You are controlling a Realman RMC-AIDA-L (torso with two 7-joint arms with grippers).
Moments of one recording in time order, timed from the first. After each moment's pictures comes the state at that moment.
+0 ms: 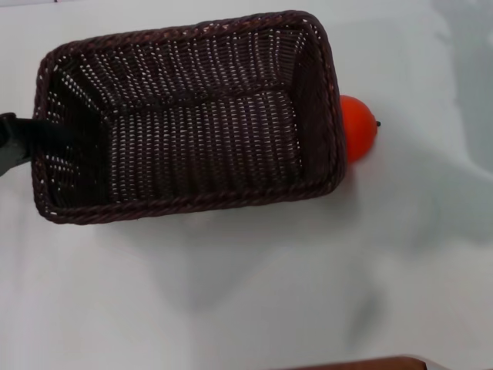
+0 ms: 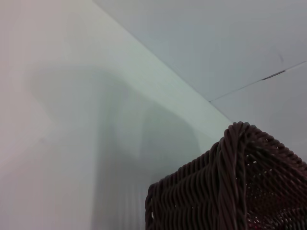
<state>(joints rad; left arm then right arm) -0.33 -2.16 -2.53 -1.17 2.18 -1.61 0.54 0.56 2.09 2.51 0.06 -0.42 1.16 0.82</state>
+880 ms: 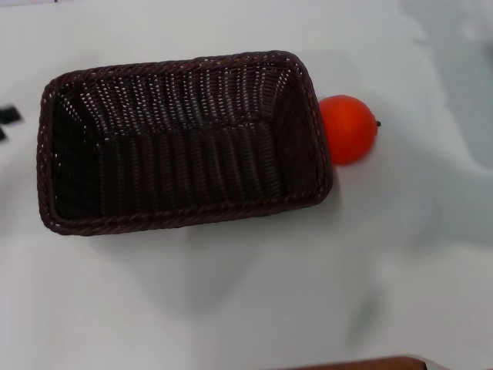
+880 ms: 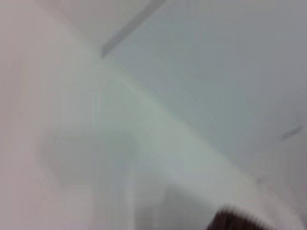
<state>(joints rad) -0.31 -2.13 -2.68 -1.11 2.15 -1.54 0.72 0.52 2.07 2.28 0.13 -0.48 1.17 0.82</state>
